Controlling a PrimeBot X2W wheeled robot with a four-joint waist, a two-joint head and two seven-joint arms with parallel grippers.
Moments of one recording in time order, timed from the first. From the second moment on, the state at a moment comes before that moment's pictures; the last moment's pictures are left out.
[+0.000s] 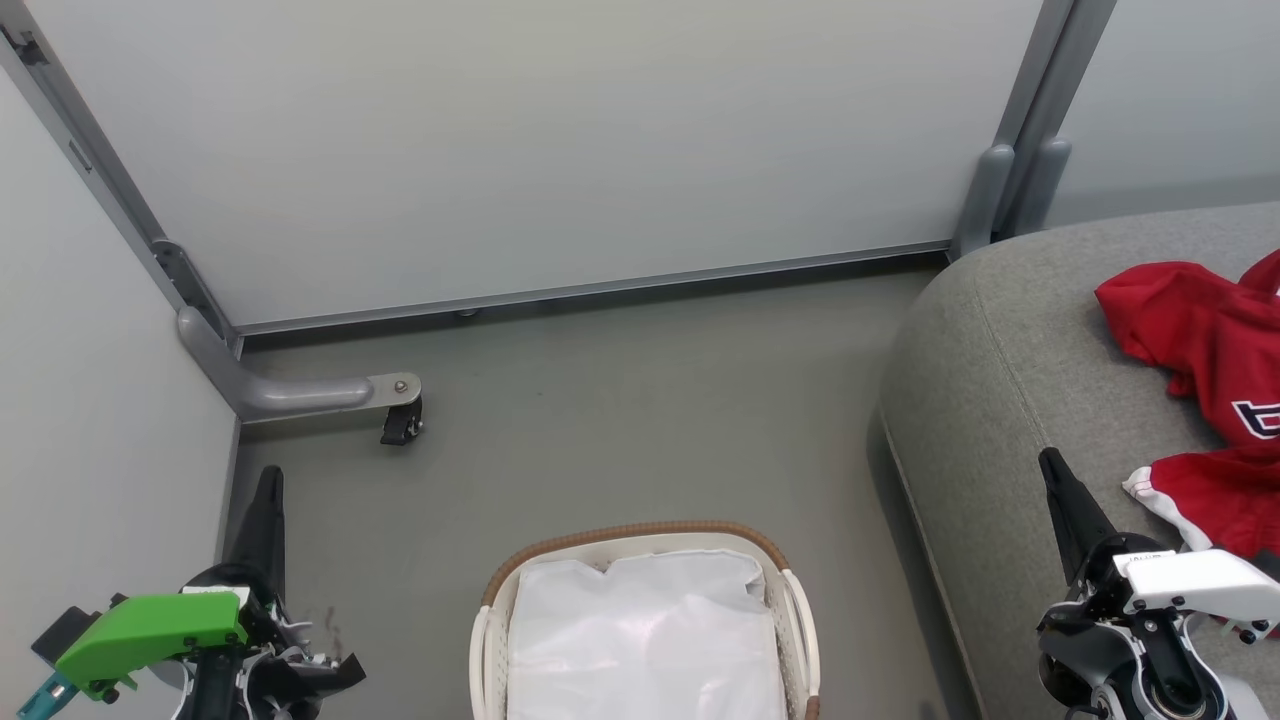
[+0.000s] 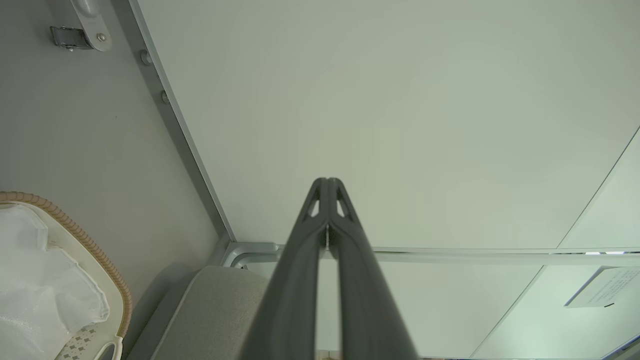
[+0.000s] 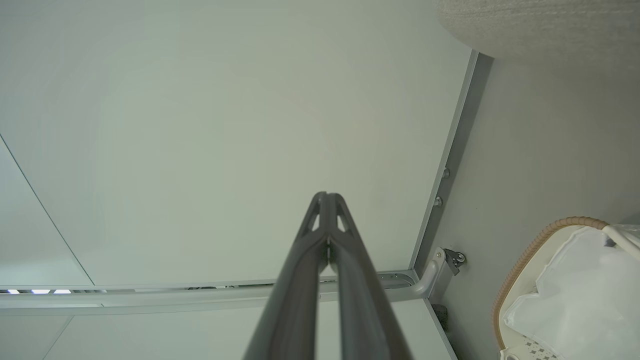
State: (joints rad) left arm -0.10 0.05 0.11 0.24 -1.61 -0.13 0.11; right arm -0.10 -0.05 -0.11 0.24 1.61 0.13 0.12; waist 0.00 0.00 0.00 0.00
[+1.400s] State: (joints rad) left arm -0.10 0.05 0.11 0.24 -1.61 -0.13 0.11; right arm -0.10 -0.05 -0.11 0.24 1.61 0.13 0.12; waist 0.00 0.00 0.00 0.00
